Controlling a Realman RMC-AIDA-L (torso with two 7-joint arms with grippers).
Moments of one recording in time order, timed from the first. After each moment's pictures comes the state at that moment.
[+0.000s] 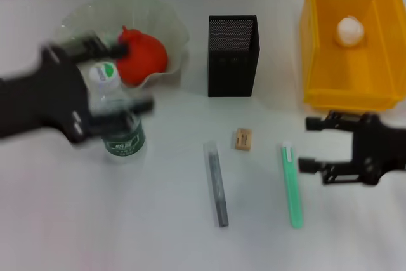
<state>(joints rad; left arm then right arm) -0.03 -2.07 1.19 1.39 1.50 1.56 -1.38 0.24 2.08 -0.95 -0.99 -1.80 -1.70 1.48</state>
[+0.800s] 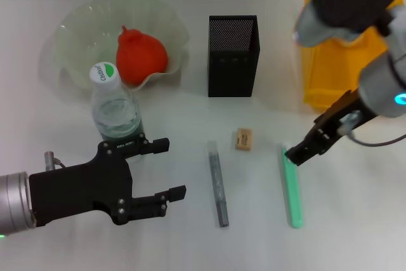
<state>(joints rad) -0.13 -2.07 1.27 0.82 1.50 1.56 -1.05 0.55 2.09 -1.64 -1.62 -2.65 -1.69 2.86</state>
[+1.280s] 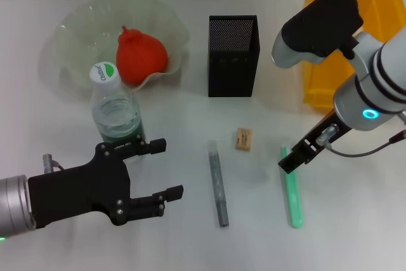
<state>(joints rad) -0.15 -2.07 1.25 0.76 1.50 1.57 -1.00 0.58 2.09 -1.71 -1.42 -2.67 -1.54 2.91</state>
